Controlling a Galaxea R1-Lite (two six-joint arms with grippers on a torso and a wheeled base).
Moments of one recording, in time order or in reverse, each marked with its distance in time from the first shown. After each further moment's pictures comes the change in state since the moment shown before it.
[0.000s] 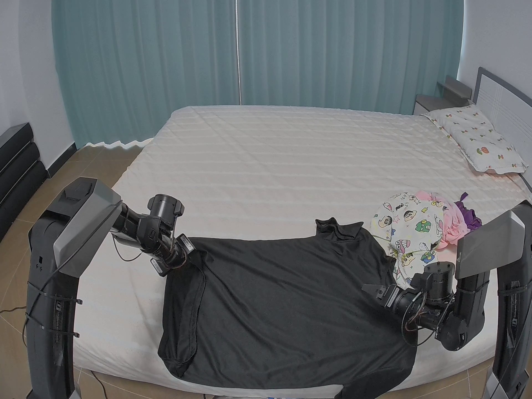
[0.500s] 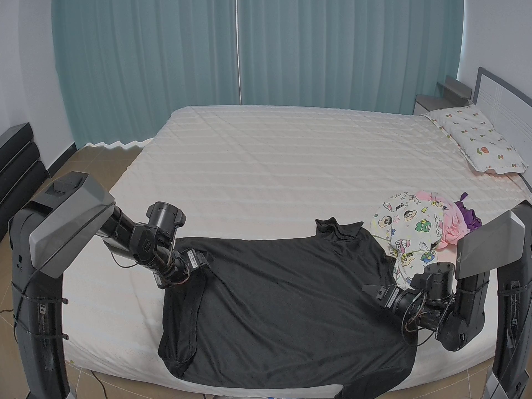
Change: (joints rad) left arm -0.056 -0.152 0.281 -0.091 -0.067 0.212; right arm 0.001 0.000 0.003 0.000 0.000 0.000
